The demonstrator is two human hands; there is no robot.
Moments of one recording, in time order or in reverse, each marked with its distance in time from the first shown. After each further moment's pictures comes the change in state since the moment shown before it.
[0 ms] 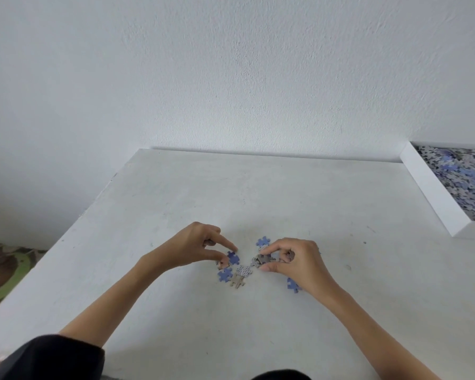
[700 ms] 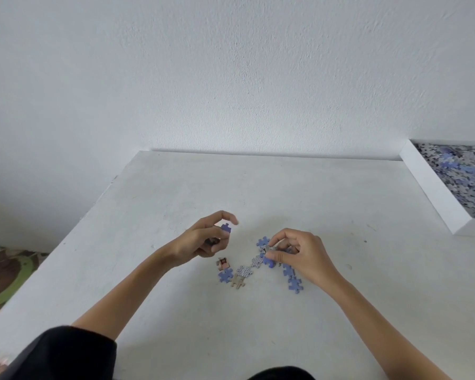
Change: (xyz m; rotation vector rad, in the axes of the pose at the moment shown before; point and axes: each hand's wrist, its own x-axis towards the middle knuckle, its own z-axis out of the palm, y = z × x) left_hand 0.009 0.011 0.001 -0.826 -0.046 -0.188; right_hand 0.008 0.001 -0.009 0.111 -0.054 0.106
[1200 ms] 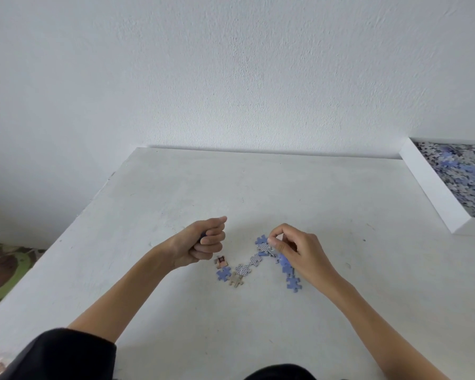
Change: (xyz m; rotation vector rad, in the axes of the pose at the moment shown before) left_hand 0.004 -0.005 0.000 -0.449 0.003 -0.211; right_hand 0.003 0.011 0.002 -0.187 0.041 -0.166
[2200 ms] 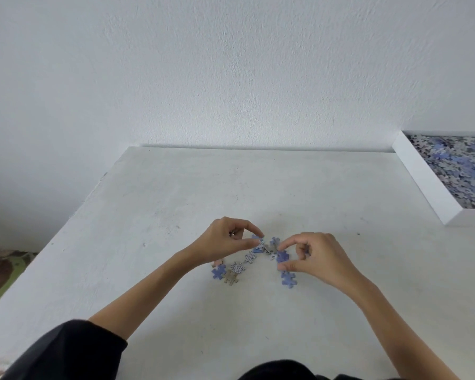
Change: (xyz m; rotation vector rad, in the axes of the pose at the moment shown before) left_hand 0.020 -0.007 0.045 0.930 0.166 0.355; right_hand -0.019 0.001 -0.035 -0.110 -0.126 0.226
